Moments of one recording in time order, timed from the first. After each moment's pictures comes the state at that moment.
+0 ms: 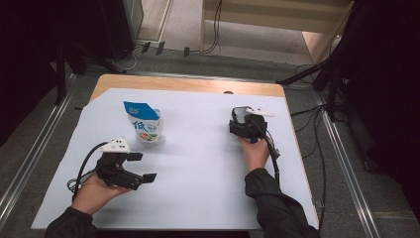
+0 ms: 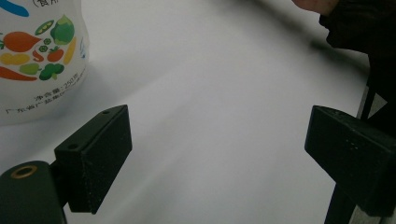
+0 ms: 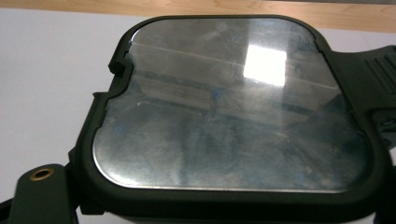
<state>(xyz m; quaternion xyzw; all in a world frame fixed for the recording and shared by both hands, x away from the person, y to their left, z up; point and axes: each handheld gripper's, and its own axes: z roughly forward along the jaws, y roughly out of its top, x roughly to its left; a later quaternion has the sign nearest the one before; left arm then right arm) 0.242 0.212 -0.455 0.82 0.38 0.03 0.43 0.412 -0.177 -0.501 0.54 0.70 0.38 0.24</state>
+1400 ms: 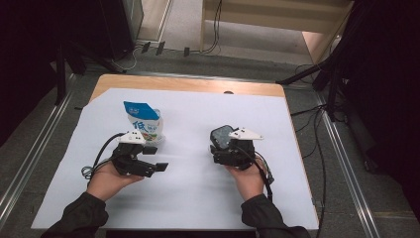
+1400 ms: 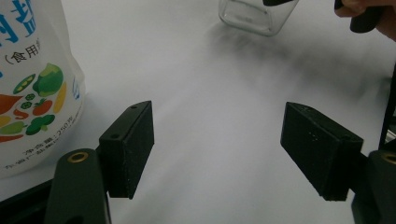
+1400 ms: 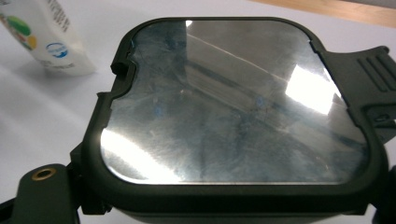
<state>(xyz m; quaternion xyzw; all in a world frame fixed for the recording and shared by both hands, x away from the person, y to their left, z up) 0.273 0.187 -0.458 0.83 0.36 0.04 0.42 0.310 -0.132 -0.471 0.44 0.77 0.41 0.19</state>
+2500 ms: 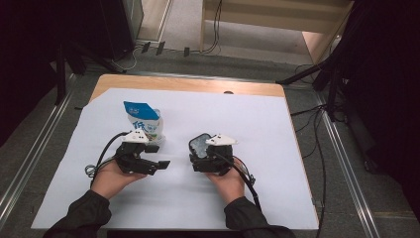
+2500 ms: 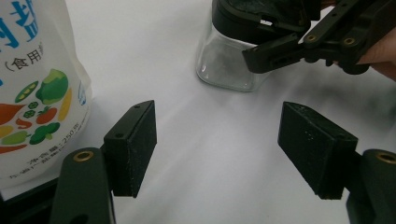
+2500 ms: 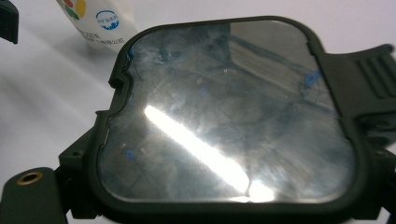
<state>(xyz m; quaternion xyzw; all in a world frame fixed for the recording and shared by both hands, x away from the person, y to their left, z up) 0.278 0.183 -0.463 0.83 0.36 0.05 0.42 0.306 -0.086 -0.498 0.41 0.80 0.41 0.15</state>
